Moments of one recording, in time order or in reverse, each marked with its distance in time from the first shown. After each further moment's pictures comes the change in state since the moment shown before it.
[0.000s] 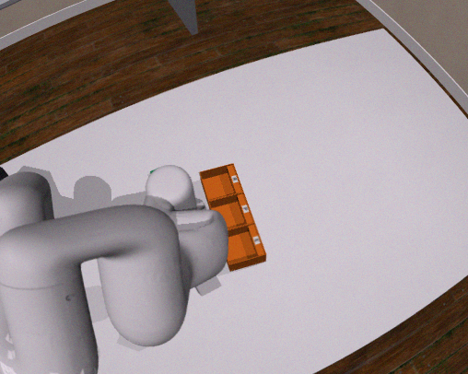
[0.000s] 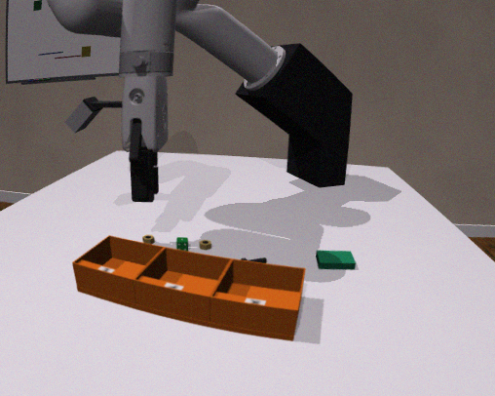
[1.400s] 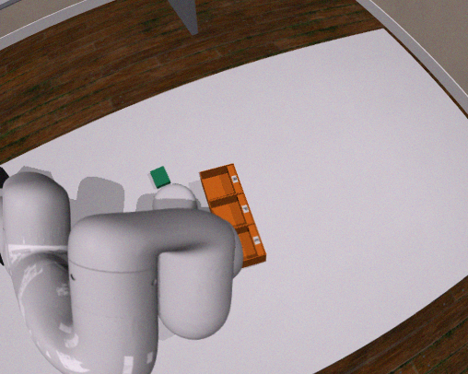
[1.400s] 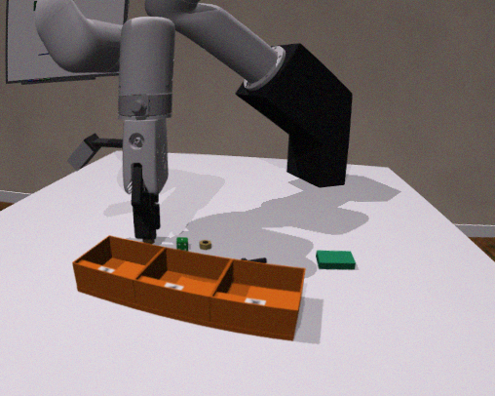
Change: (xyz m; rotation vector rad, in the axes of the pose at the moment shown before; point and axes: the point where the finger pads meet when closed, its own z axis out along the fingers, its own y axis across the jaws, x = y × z) arm -0.001 -0.001 0.056 -0.001 -0.001 0.000
